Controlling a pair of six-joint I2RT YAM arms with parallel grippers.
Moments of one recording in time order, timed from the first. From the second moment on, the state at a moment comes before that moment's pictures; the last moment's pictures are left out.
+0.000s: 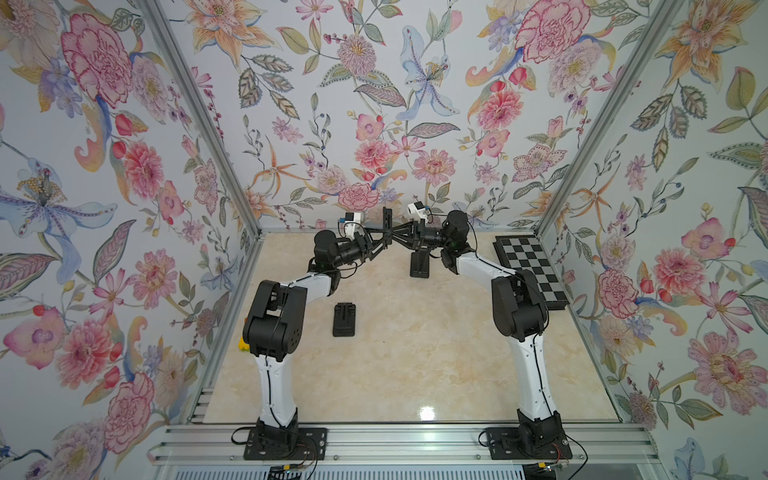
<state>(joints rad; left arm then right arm) -0.24 2.04 1.28 0.93 0.91 -1.32 0.38 2.35 1.83 0.72 -1.16 1.44</state>
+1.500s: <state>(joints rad) -0.20 2.05 1.24 0.99 0.95 -1.37 0.39 2.33 1.77 0.66 -1.13 1.35</state>
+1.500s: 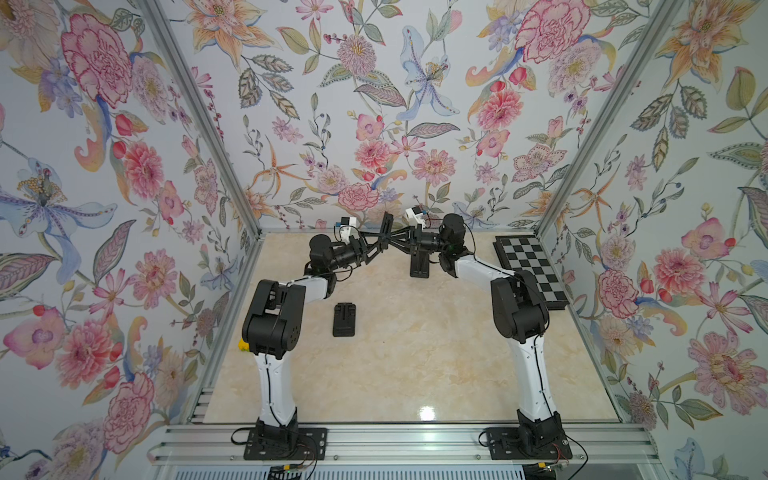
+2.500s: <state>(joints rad) -0.16 2.04 1.20 1.03 0.94 -1.37 0.36 2.30 1.74 0.62 -1.20 1.34</state>
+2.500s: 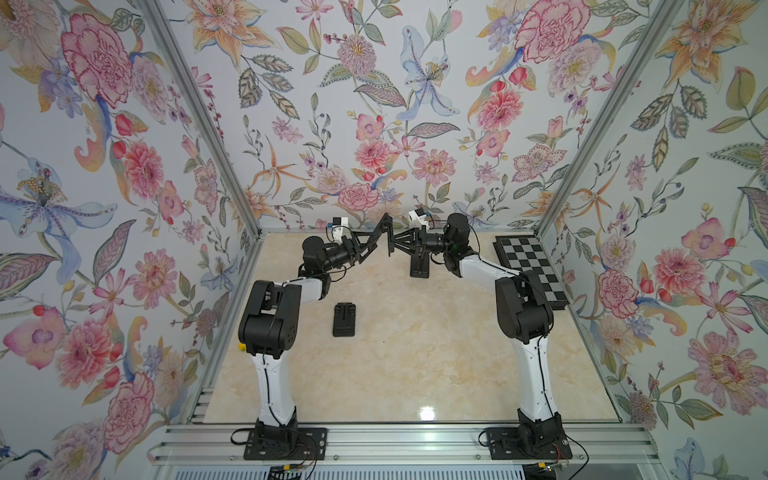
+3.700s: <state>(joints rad) -0.15 2.01 1.15 1.04 0.94 -1.37 0.36 2.29 1.74 0.62 -1.22 1.34</state>
